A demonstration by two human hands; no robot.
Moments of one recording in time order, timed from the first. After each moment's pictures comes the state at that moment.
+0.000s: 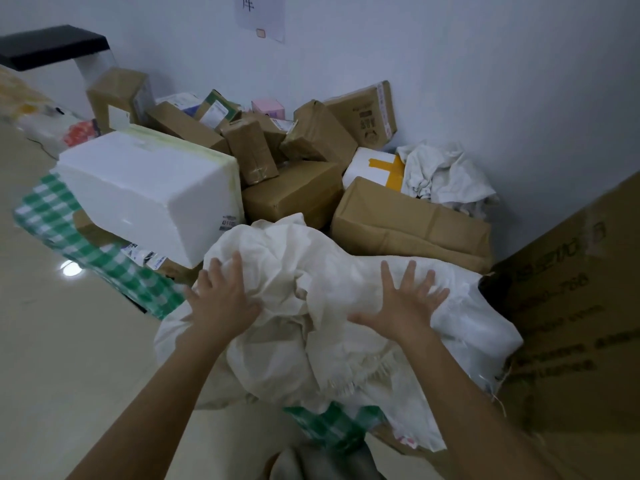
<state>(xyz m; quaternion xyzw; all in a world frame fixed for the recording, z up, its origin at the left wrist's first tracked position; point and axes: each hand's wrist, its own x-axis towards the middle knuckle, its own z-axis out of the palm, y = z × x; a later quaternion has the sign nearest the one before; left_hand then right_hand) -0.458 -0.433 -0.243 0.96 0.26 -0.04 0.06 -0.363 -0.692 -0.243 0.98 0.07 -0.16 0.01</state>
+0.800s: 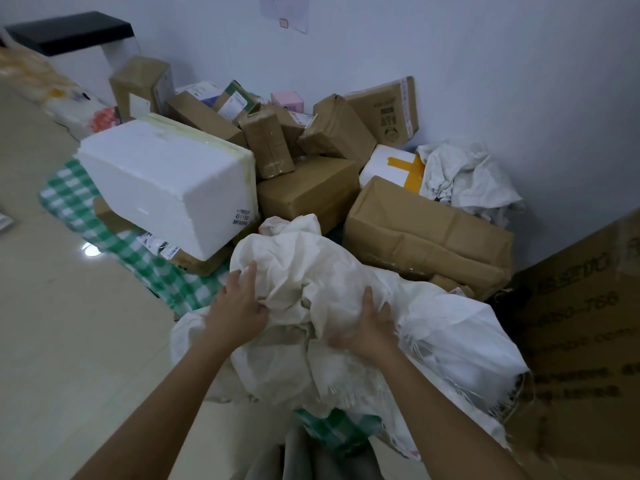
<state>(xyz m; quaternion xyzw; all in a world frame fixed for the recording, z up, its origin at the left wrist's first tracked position) -0.464 -0.432 -0.265 0.94 0.24 -0.06 0.22 -0.378 -0.656 -0.303 0.94 0.04 -0.30 -0.17</state>
